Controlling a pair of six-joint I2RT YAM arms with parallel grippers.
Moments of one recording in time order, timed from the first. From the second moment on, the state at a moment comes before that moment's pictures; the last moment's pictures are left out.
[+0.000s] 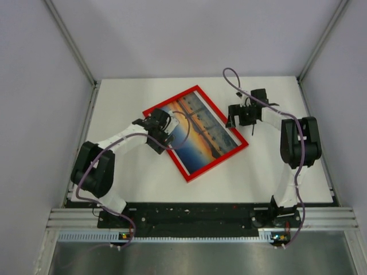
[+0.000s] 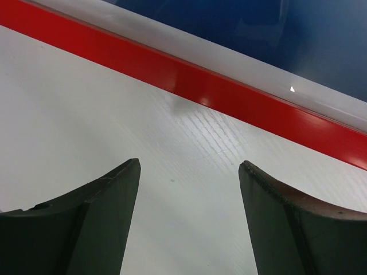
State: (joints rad) left arm -0.47 1.61 1.07 -0.59 -0.13 0.30; right arm 0.13 1.95 1.29 -0.30 -0.42 -0.02
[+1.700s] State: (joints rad) left arm -0.49 2.33 1.91 -0.64 -0.52 0.30; right arm 0.12 1.69 0.99 -0.48 -0.34 -0.25
